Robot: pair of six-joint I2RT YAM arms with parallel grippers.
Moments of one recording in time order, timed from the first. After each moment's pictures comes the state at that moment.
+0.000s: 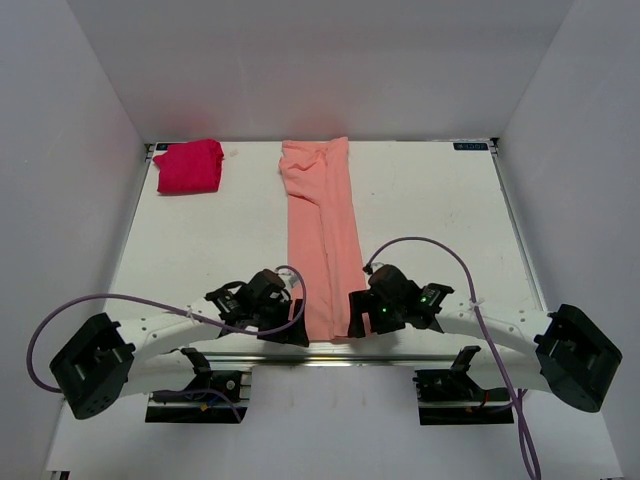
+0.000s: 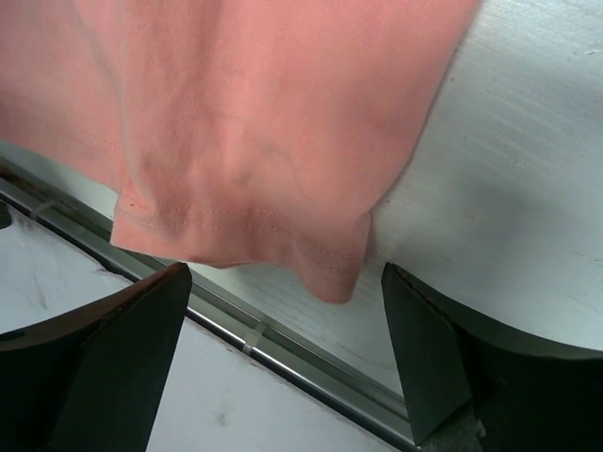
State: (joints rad) left arm -0.85 1.12 0.46 -0.34 0.27 -0.68; right arm 0.93 1.18 0.53 -0.36 -0.11 0.65
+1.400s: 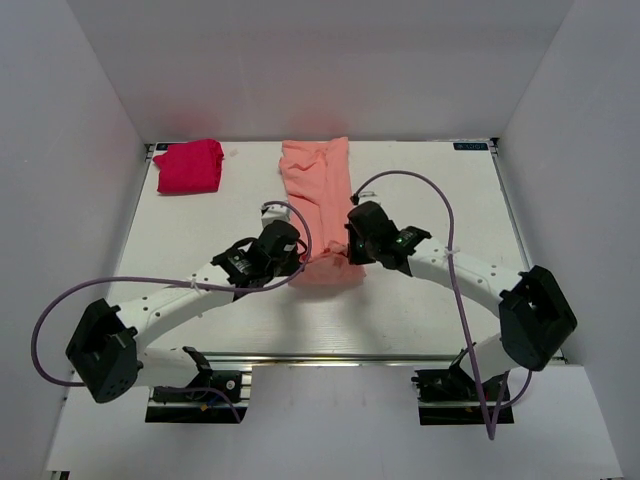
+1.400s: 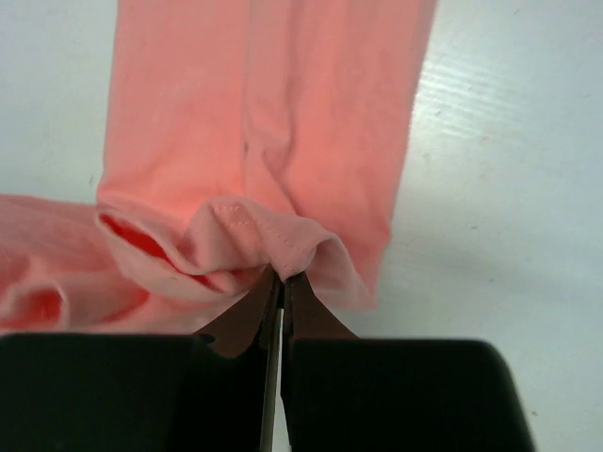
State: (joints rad) left arm -0.82 1.26 0.87 -0.35 -0.32 -0.72; right arm 0.80 1.47 1.02 -0.38 0.17 0.49
